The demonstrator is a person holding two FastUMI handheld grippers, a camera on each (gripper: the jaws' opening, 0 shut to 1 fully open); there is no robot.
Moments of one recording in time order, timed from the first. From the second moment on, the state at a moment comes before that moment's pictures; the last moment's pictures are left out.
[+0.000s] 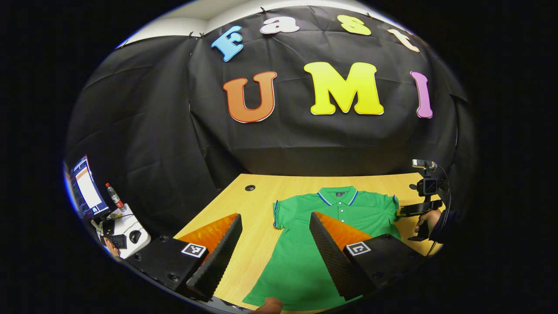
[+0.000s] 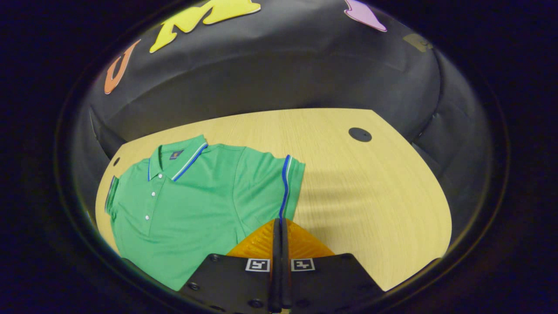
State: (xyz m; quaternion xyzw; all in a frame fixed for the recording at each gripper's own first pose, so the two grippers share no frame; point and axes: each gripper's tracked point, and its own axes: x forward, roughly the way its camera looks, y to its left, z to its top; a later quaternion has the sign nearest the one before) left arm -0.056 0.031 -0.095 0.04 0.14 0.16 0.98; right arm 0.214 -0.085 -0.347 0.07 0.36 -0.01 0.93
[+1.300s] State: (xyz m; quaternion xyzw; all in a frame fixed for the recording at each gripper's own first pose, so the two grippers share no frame) left arm -0.089 0.106 -0.123 -0.01 0.16 0.19 0.97; right arm 0.166 0.068 -0.283 0.00 0.31 0.12 0.94
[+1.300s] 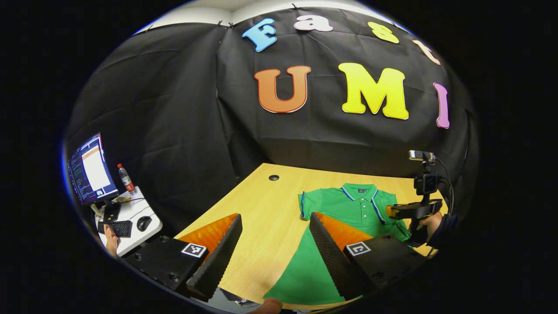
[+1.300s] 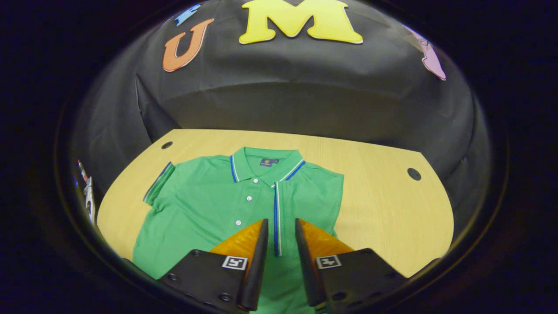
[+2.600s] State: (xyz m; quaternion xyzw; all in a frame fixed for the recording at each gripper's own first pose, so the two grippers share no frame) left arm 0.182 0.125 -0.320 -0.09 0.38 0.09 0.92; right arm -0.034 -0.028 -0.114 -0.03 0.22 -0.04 0.97
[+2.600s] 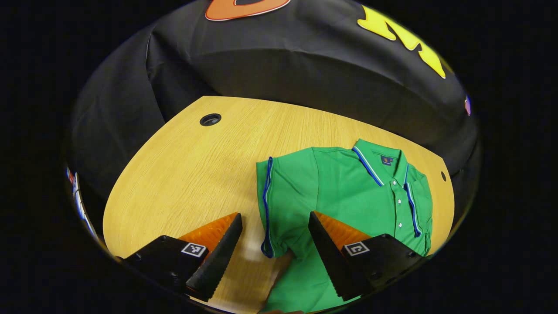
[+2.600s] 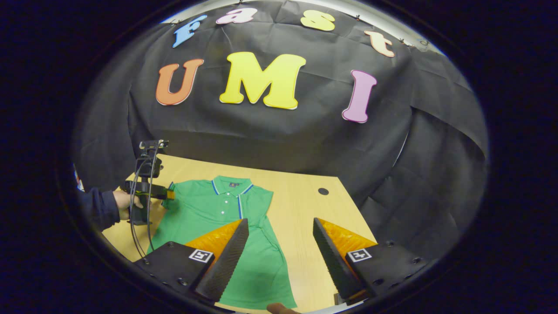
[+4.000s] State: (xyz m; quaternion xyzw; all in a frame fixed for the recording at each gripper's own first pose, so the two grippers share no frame) left arm 0.208 0.093 -0.294 0.00 0.39 0.03 0.92; right arm -0.035 -0.029 -0.151 0.02 0.24 -0.05 0.97
